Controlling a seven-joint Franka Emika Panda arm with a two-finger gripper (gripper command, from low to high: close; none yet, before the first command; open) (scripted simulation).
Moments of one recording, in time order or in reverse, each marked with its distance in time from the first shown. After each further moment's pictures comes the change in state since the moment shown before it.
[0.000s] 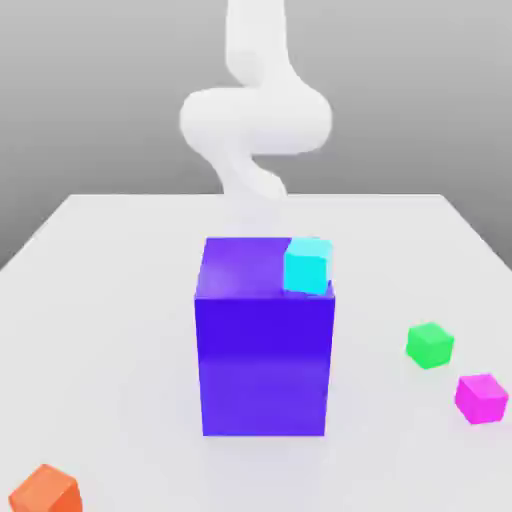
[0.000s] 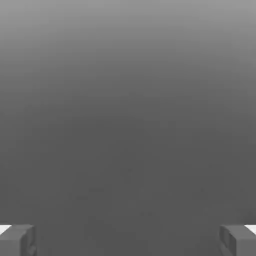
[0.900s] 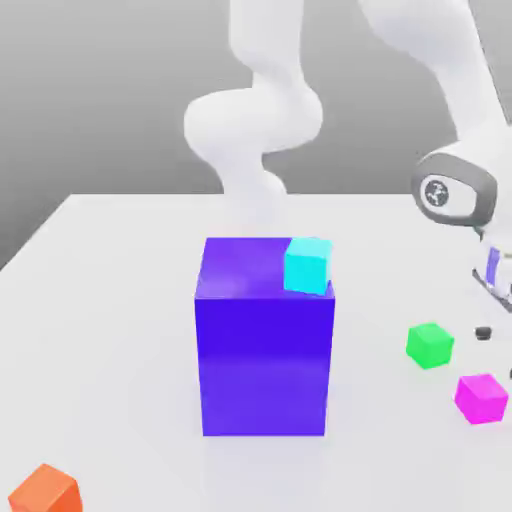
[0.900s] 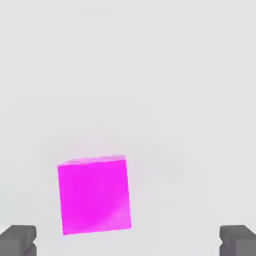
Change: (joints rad) arm 0.535 0.988 0.138 -0.197 -0.121 0.457 -0.813
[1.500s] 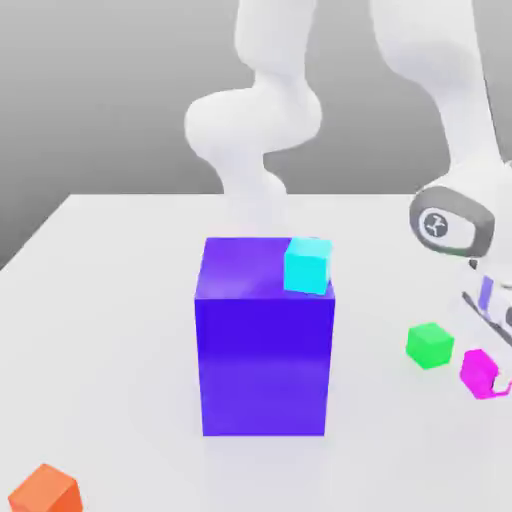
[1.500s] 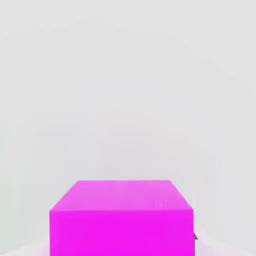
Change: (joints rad) arm 0.000 -0.100 0.033 -0.056 0.050 -0.050 -0.098
